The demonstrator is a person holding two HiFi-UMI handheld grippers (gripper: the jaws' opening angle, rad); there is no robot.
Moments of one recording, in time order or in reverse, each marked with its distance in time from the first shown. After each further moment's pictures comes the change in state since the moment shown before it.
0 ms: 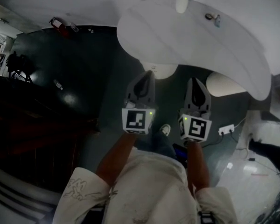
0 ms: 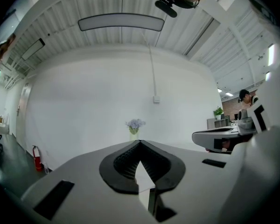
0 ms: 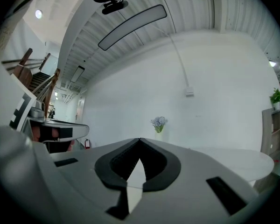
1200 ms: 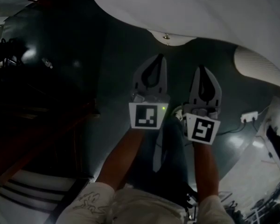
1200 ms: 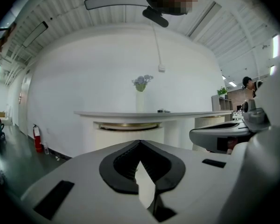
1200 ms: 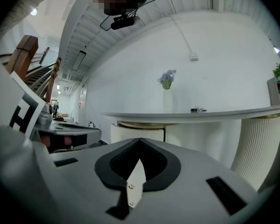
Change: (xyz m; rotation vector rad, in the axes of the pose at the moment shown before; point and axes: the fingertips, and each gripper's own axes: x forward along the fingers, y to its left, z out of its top) left arm 0.078 0.055 -0.291 -0.028 0.127 0.035; right arm 0.090 0.050 -0.278 0.009 0.114 0.041
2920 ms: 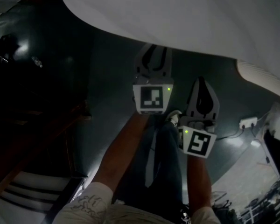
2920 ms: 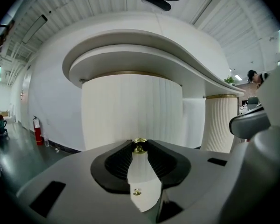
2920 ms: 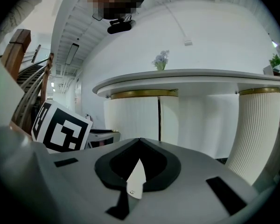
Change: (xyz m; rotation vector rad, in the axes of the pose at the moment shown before) left arm 0.107 0.018 -0.097 0.083 0.062 0.024; right arm 0.026 -0.017 -0.090 0.058 0.114 -0.029
